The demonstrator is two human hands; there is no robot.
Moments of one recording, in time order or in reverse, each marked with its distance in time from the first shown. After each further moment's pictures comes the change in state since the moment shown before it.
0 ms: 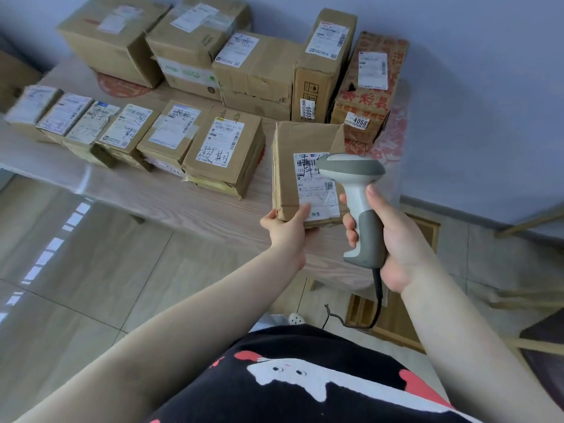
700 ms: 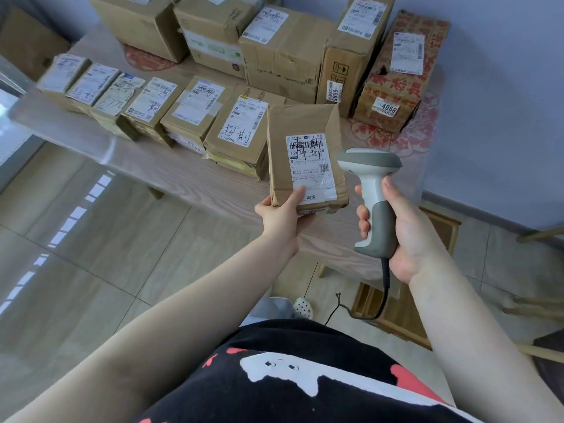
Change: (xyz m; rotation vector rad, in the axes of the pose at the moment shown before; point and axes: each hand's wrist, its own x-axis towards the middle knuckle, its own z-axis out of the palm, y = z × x) left_hand -0.015 0.027 -0.032 -0.133 0.048 -0.002; right_hand 0.006 0.009 0.003 -0.023 0.013 0.073
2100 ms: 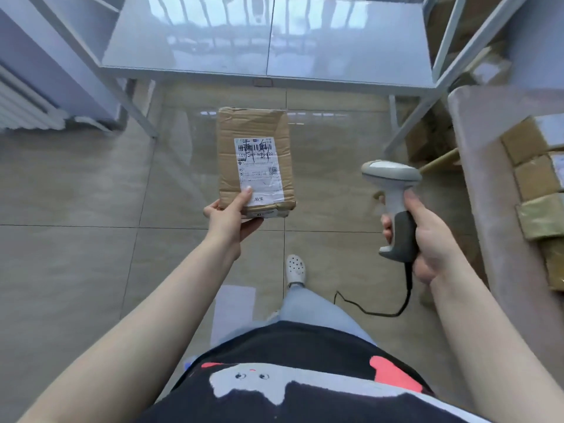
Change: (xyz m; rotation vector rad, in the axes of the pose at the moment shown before) left_hand -0.047 0.214 -0.665 -0.780 0.853 0.297; right_hand 0.014 0.277 0.594 -0.865 -0.779 0.247
